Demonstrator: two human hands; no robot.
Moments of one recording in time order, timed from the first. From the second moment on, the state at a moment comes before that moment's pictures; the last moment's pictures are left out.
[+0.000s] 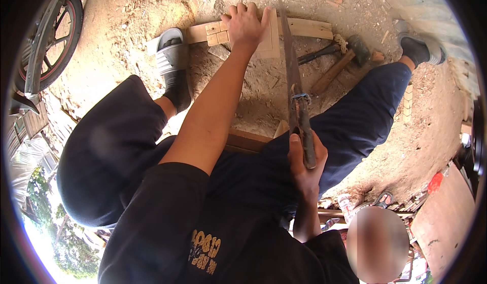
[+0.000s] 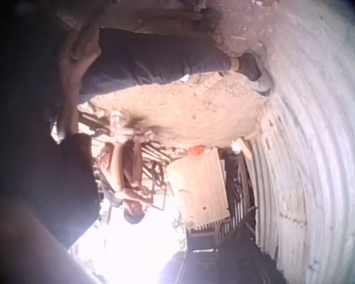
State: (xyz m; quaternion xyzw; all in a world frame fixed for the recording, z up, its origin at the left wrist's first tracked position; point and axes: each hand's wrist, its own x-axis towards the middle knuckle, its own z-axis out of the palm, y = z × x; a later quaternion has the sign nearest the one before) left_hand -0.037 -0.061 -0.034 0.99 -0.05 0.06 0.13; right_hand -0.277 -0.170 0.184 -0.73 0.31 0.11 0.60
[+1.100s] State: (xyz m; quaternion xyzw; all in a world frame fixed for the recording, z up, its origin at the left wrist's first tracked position) left_hand -0.038 -0.062 -0.036 0.98 -0.05 0.11 0.12; right_hand -0.277 -0.156 0.191 -0.74 0.29 0.11 0.60
